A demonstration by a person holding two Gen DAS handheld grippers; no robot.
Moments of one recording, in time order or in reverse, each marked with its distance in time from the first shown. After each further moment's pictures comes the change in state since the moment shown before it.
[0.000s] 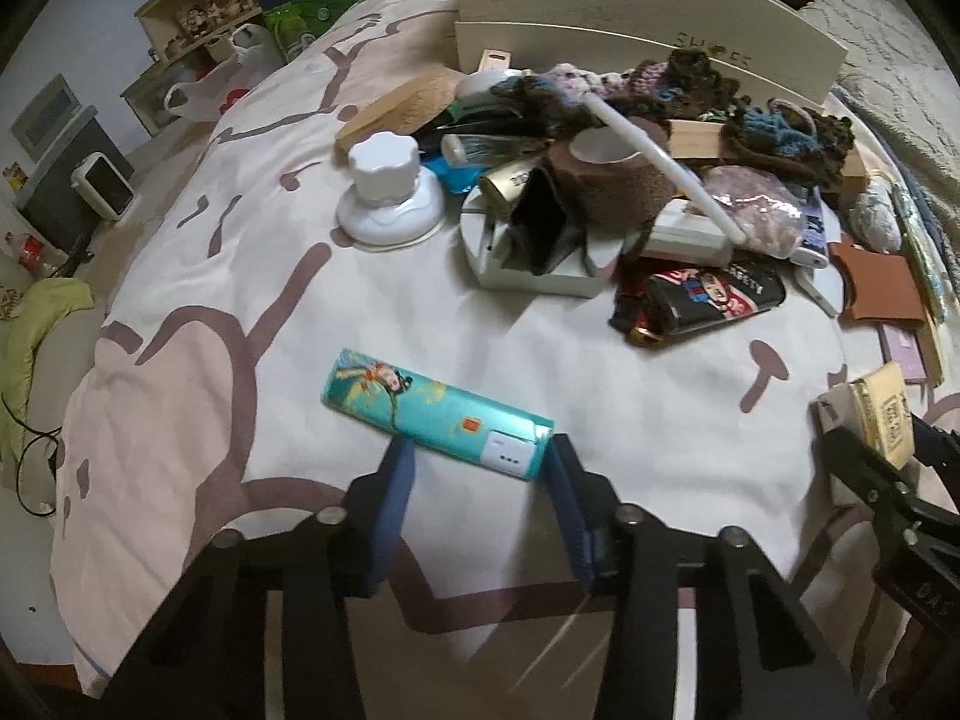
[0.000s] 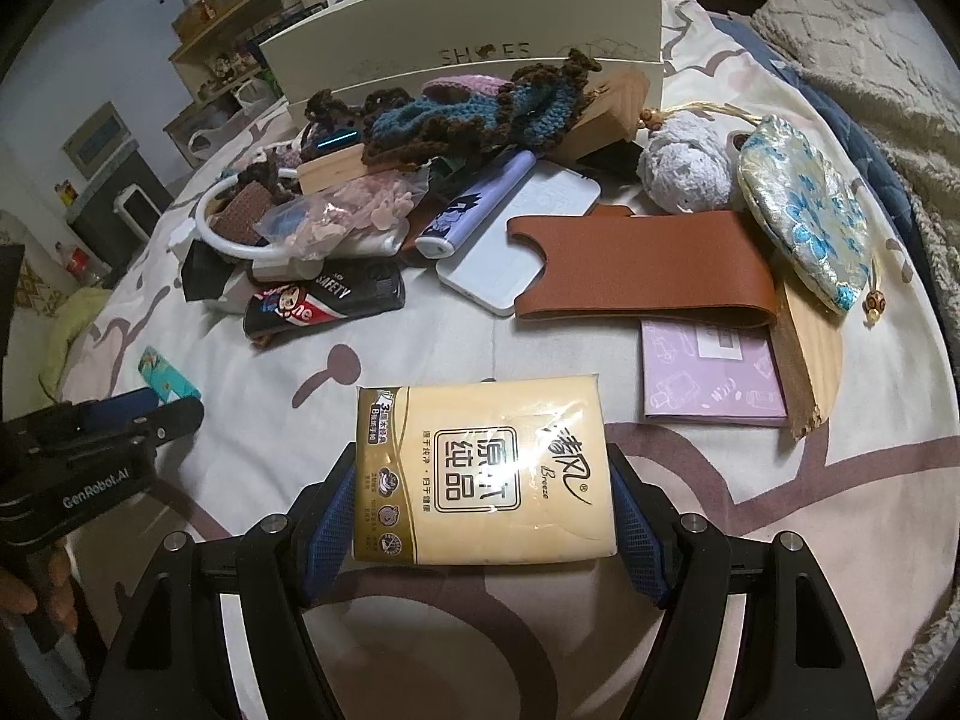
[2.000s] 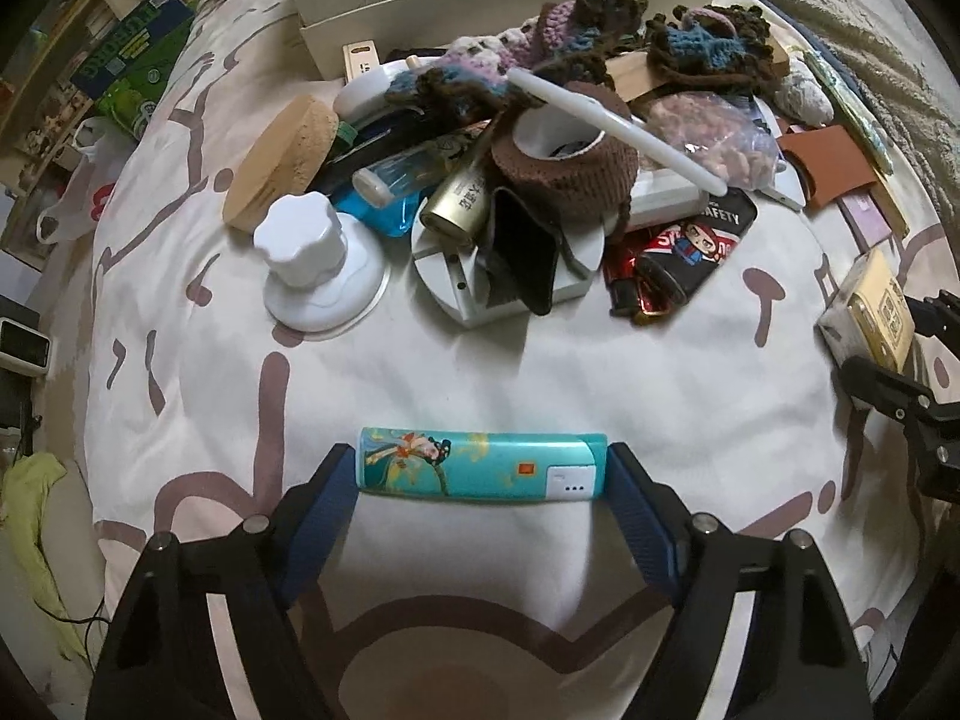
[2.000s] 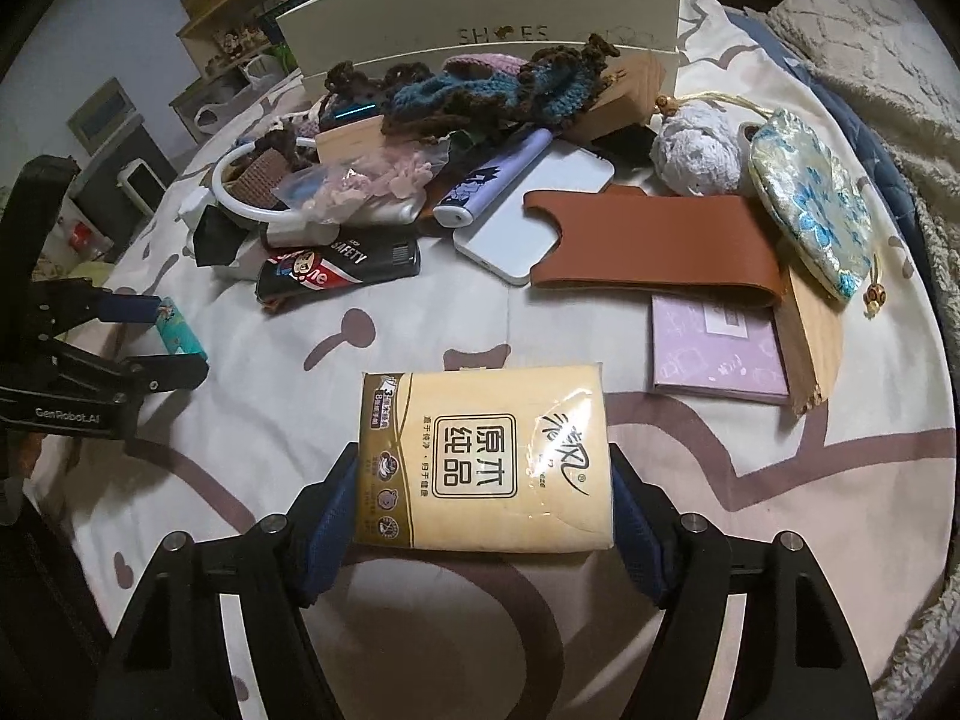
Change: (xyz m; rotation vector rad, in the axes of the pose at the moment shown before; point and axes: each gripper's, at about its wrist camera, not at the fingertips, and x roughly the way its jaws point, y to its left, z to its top) left arm 0.009 0.008 0.034 0.408 0.110 -0.127; right arm -0.002 0.001 -0.002 -0.031 0.056 0.013
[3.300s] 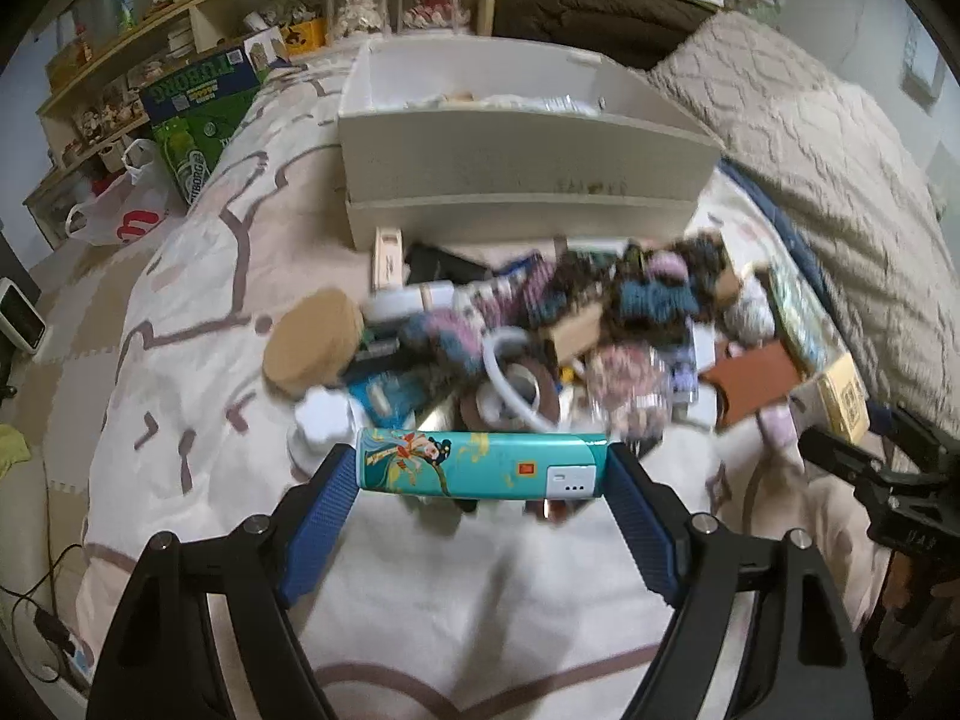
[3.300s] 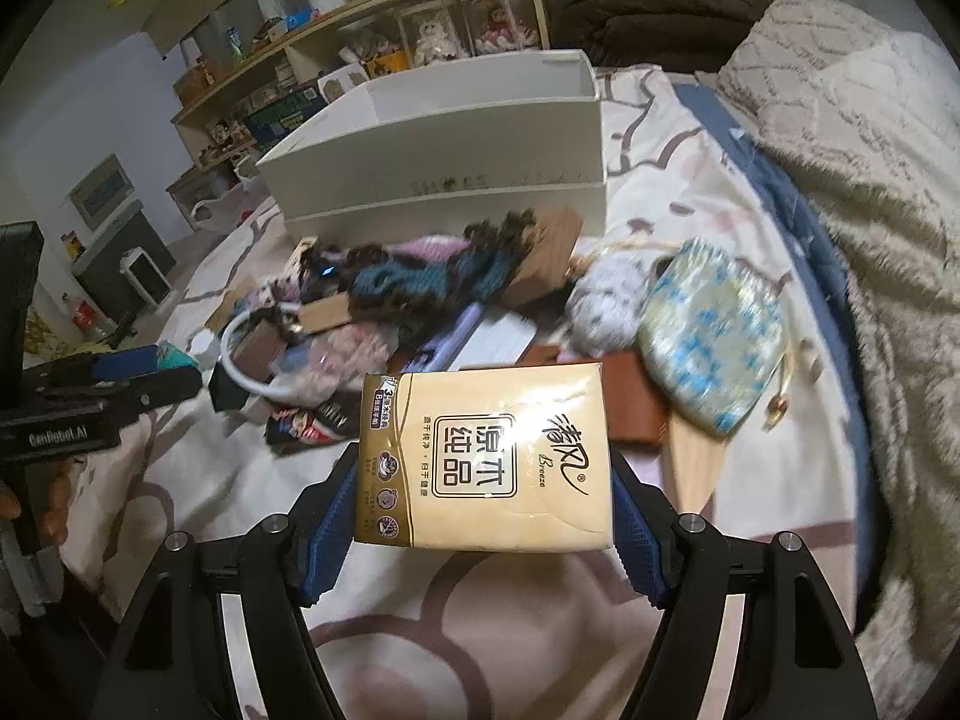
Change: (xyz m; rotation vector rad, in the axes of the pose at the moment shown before) left arm -0.072 0.008 0.037 -0.206 -0.324 -0.083; right arm -0.053 -0.027 0.038 0.062 -0.214 -0.021
